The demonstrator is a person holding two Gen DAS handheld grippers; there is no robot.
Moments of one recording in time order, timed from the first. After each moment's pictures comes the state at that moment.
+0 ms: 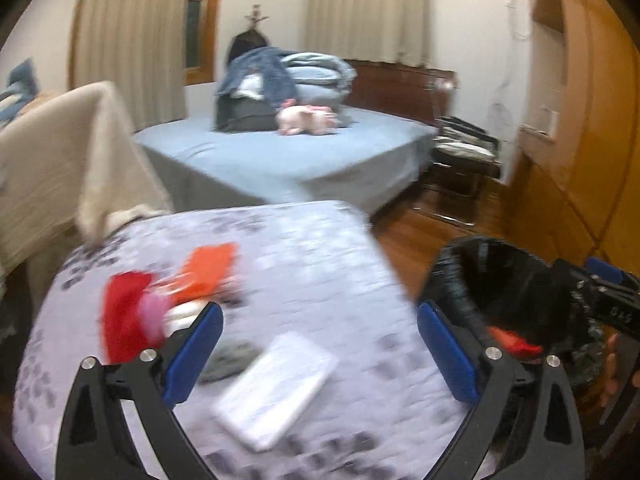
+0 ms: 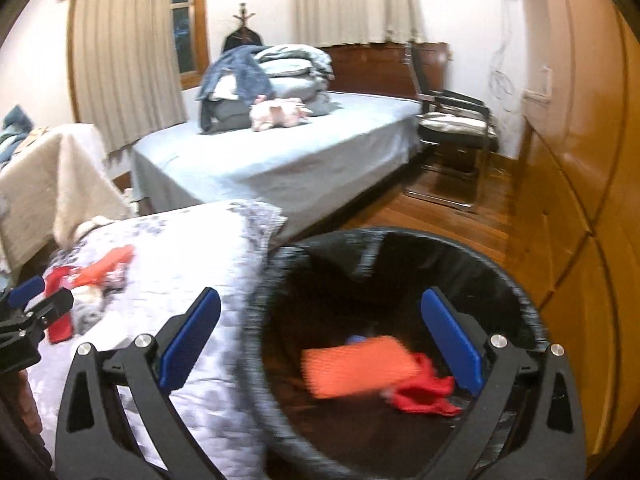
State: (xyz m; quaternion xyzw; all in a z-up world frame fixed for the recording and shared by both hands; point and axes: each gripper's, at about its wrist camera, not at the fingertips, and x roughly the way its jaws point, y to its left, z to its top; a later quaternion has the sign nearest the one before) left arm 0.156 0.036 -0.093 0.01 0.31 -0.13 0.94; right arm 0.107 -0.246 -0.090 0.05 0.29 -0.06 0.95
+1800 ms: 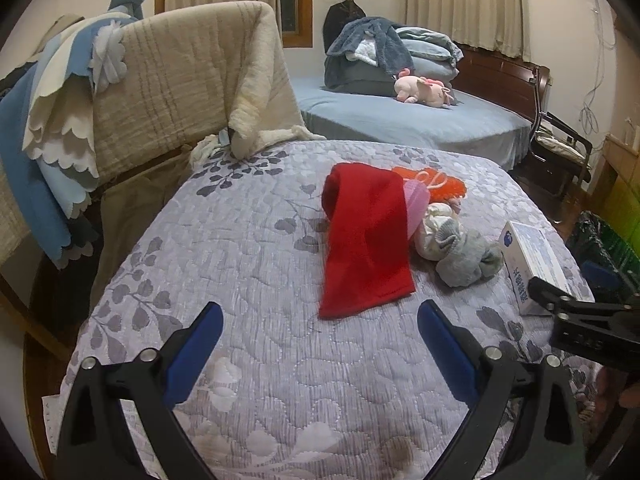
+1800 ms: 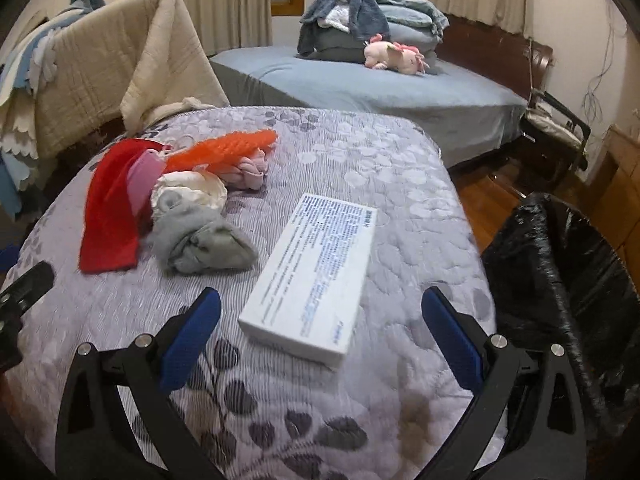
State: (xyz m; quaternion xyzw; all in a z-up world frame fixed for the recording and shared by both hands) left arm 0.137 0.202 -0.158 -0.01 0.36 0.01 0.93; right arm 0.175 -0.037 -0.179 -0.03 0.39 0.03 0.92
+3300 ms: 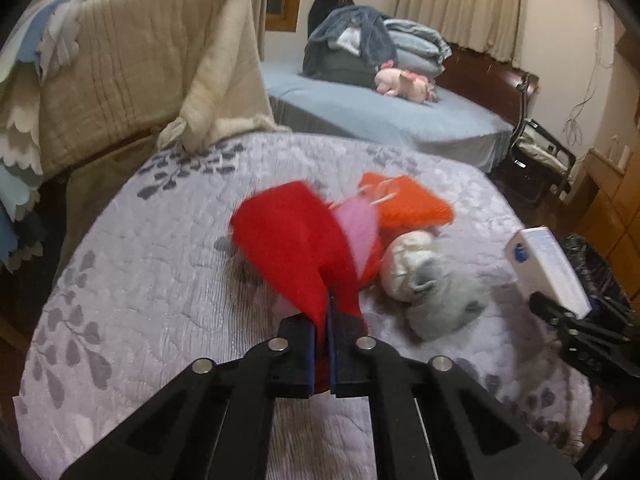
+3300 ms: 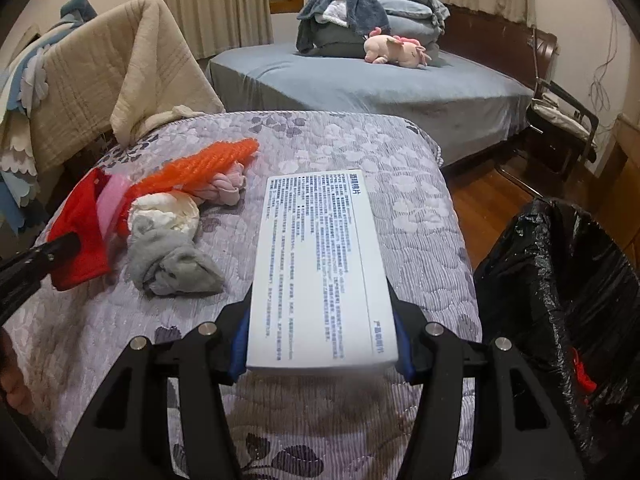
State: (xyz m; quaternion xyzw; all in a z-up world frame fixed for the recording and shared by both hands) left arm 0.188 0.187 -0.159 -0.06 0.38 -0.04 0.92; right arm 0.189 -0.068 -0.167 -0.01 0.39 0.05 0.92
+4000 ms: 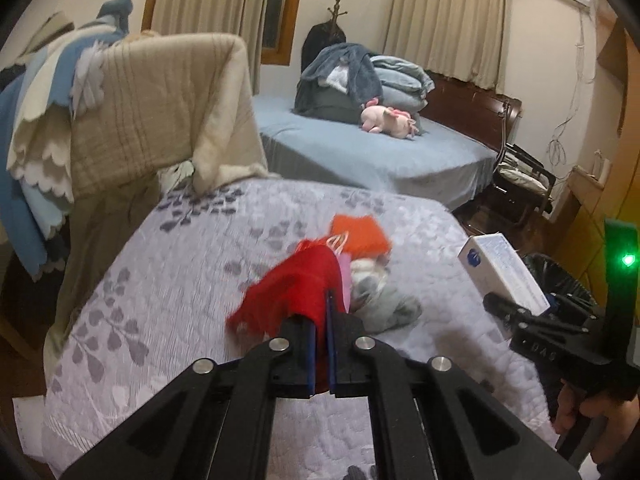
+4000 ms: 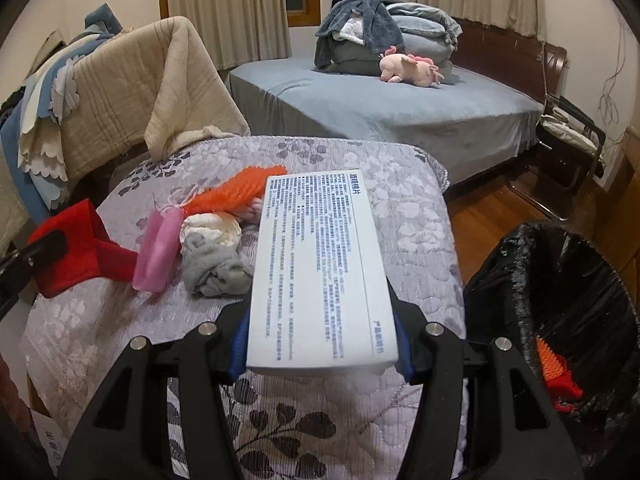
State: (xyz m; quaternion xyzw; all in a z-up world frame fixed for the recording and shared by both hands) left arm 0.131 0.175 -0.097 -0.06 0.32 -0.05 0.94; right arm 0.159 -0.067 -0.122 -0.01 0.37 0.08 0.92
